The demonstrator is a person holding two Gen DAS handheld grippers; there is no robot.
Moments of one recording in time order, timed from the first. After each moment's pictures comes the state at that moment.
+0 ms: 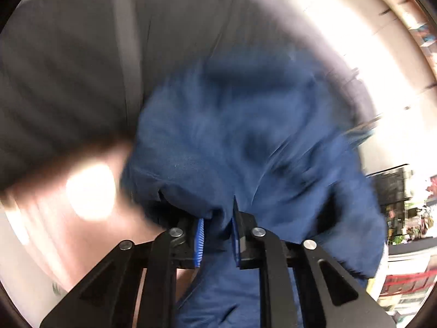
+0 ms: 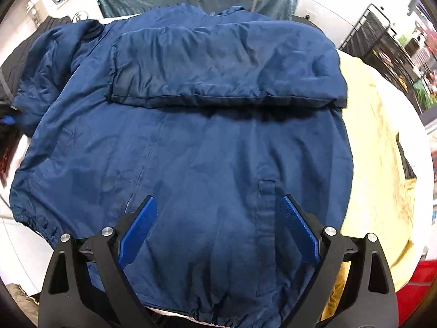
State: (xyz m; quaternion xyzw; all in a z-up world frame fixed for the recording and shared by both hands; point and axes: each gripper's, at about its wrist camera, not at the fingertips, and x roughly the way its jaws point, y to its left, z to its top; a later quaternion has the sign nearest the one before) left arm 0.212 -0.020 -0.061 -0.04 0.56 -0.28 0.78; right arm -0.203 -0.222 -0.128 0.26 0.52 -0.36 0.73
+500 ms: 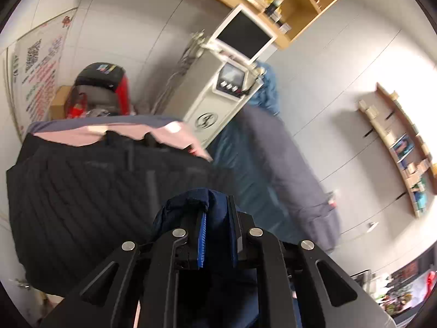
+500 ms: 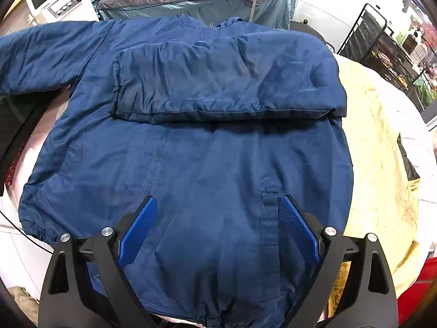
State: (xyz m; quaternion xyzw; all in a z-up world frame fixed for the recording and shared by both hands) left arm 0.314 0.073 0.129 -0.21 0.41 -0.21 0.86; right arm -0.197 -0.226 -0.117 0.26 0.50 -0.36 0.74
